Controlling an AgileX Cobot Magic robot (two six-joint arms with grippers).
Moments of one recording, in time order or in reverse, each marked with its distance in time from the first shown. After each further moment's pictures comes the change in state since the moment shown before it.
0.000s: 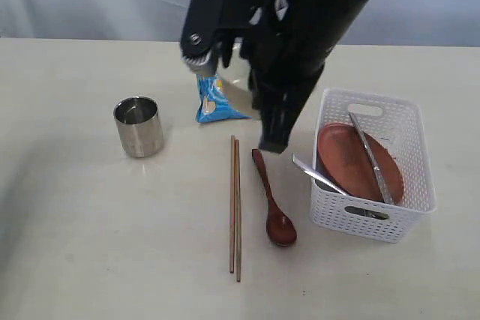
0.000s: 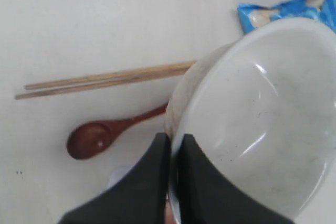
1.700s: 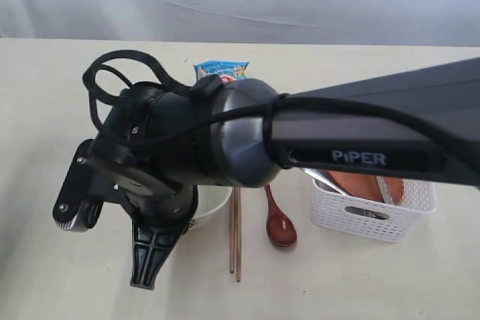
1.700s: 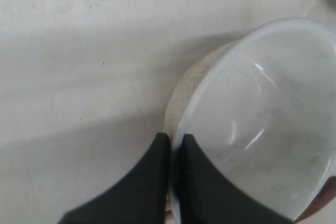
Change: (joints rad) left arm 0.000 0.000 0.000 0.000 0.000 0.000; right arm 0.330 0.367 -0.001 -0.176 -0.177 0.513
